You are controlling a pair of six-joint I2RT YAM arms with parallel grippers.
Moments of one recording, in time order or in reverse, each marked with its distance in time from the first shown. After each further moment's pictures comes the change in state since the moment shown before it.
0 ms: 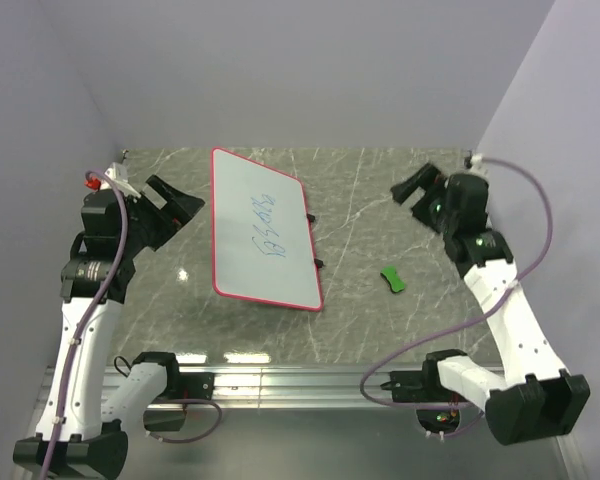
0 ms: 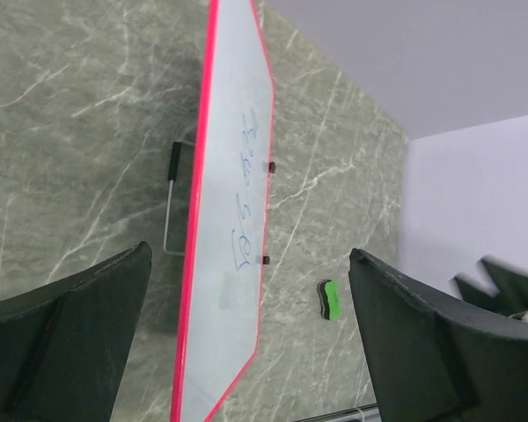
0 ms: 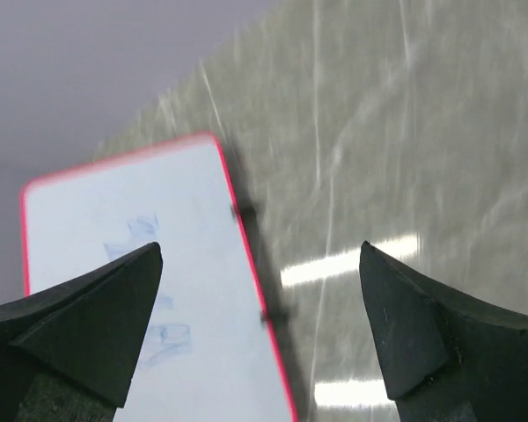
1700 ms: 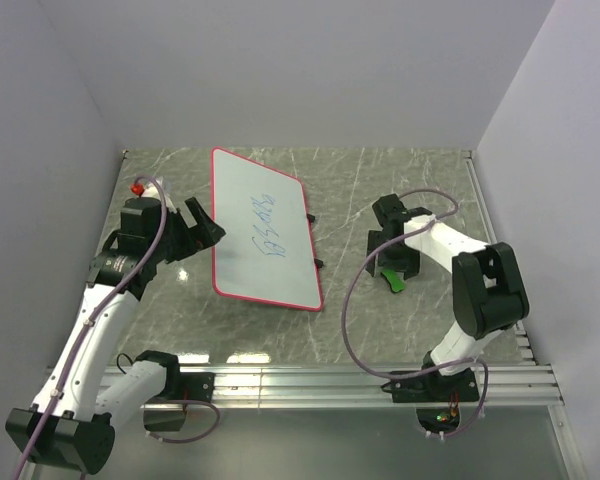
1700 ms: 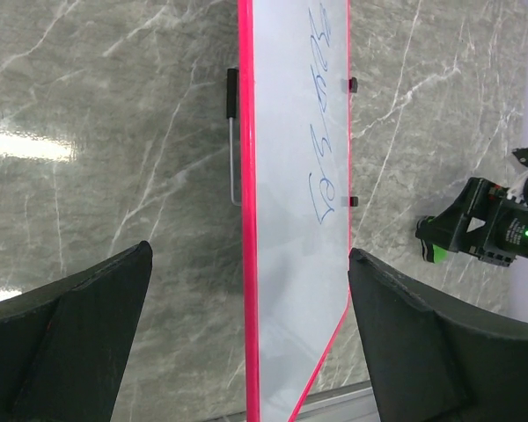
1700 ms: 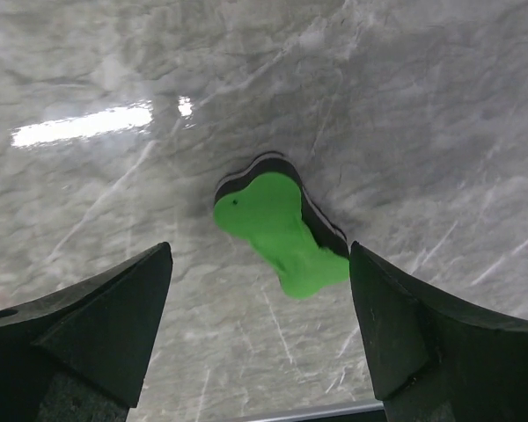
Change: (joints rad) left arm -0.150 0.056 -0.131 -0.012 -0.072 0.198; right arm 0.181 0.562 -0.064 -0.388 0.140 -0.246
